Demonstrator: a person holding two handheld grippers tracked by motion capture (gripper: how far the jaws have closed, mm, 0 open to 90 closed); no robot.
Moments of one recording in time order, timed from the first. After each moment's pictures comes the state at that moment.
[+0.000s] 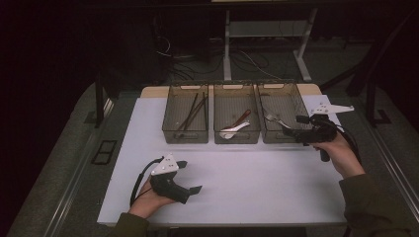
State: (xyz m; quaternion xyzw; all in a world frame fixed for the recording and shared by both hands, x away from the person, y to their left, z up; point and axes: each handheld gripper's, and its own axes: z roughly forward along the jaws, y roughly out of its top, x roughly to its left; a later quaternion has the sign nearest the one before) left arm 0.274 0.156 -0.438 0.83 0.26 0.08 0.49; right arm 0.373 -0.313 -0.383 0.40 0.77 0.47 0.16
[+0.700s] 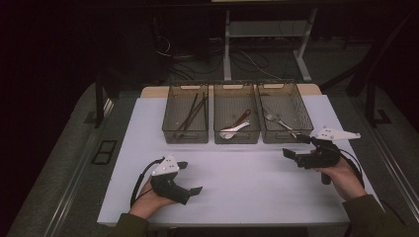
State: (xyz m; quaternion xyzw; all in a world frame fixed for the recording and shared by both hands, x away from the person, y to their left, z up) left arm 0.273 0.155 -0.438 0.83 0.26 0.08 0.49; right arm 0.314 -0.311 -0.409 0.38 0.76 0.50 0.15
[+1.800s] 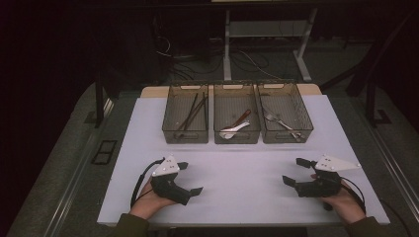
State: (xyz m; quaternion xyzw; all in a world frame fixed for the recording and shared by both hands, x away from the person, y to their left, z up) left arm 0.272 0.154 -0.439 0.83 0.26 0.08 0.49; right arm 0.256 -0.304 -0.440 0.36 0.78 0.50 0.15
